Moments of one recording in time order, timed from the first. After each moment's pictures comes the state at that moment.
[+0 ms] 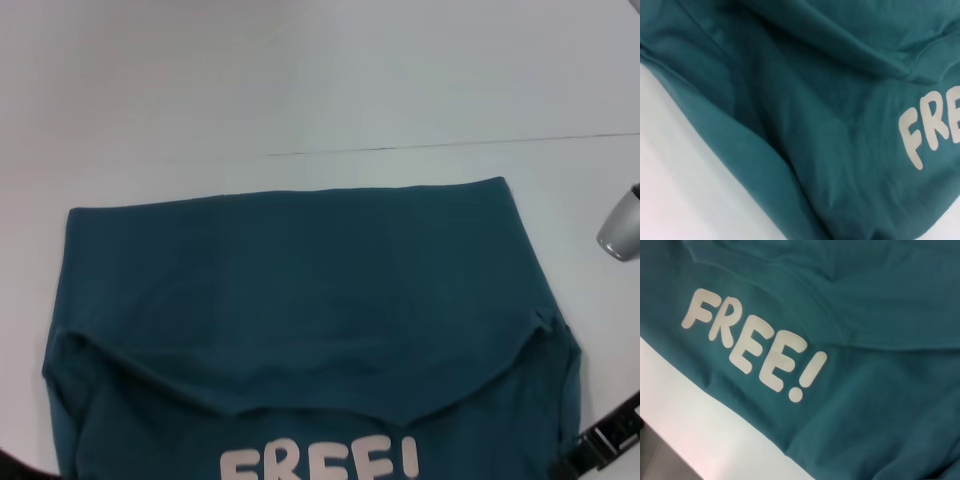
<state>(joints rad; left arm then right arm) -0.59 -2.08 0.82 1.03 2.72 1.93 -2.51 0.53 2.10 -0.98 -1.24 -2.63 -1.95 2.51</state>
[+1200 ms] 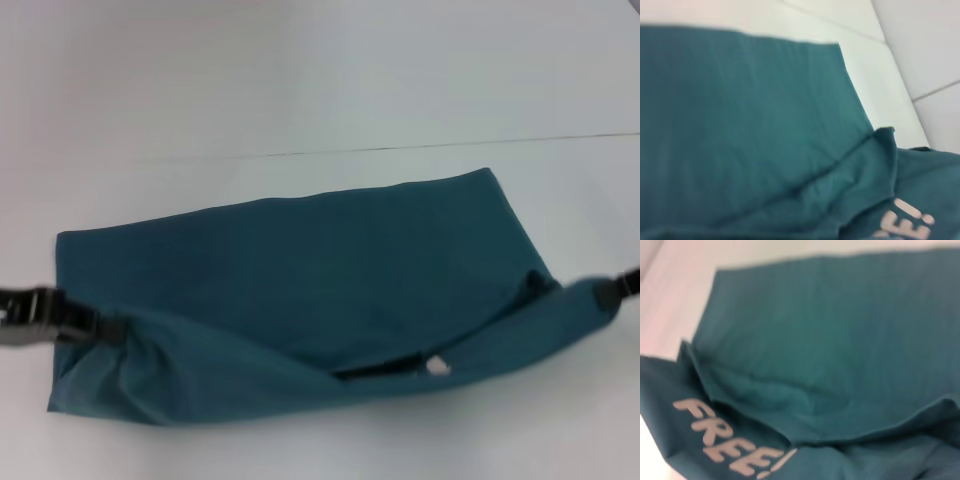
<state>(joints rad) -0.69 -2.01 0.45 1.03 2.48 1.97 -2.48 0.61 1.92 -0.64 -1.25 -2.43 -1.98 2.49</state>
